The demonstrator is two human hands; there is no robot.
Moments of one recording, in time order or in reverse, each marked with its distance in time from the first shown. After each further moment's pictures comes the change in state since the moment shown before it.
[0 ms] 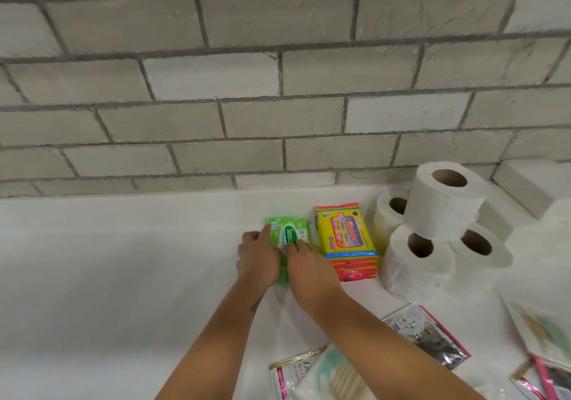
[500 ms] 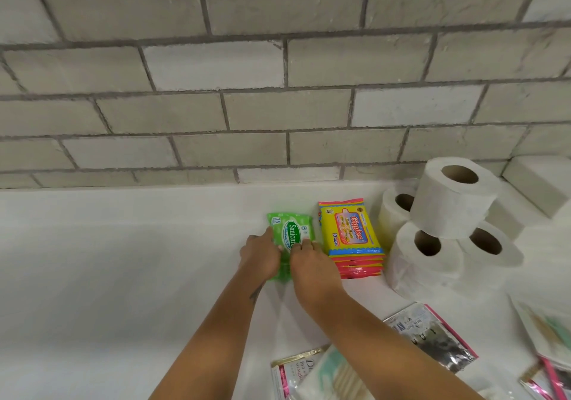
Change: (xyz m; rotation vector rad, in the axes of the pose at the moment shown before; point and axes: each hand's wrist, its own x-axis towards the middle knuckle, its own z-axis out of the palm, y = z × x) left_hand 0.018 -0.010 0.005 0.024 -0.153 -0.066; right_hand 0.004 0.000 0.012 -0.034 -0.080 0.088
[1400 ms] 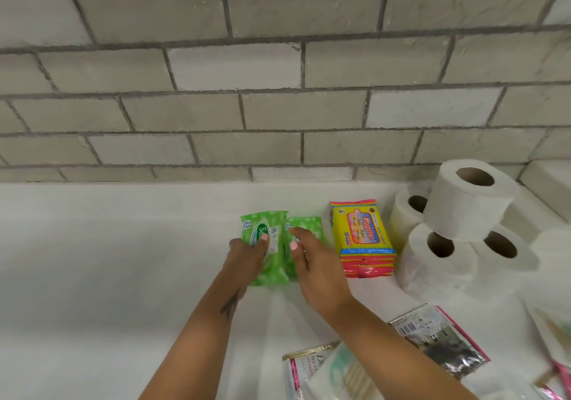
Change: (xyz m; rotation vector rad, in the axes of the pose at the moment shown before) left_hand -0.026 -0.026 -0.035 -0.516 0.127 -0.269; right_hand -0.011 -0.005 0.008 0.732 0.352 -0.104
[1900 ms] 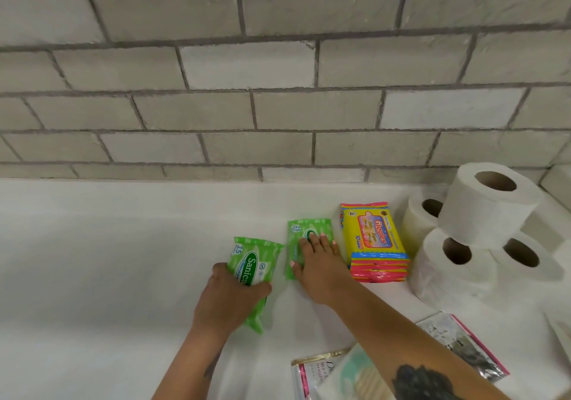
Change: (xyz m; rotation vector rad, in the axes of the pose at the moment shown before) left_hand -0.031 -0.045 -0.031 0.321 0.123 0.090; right_hand 0.033 0.033 0.026 -0.620 -0.450 0.102
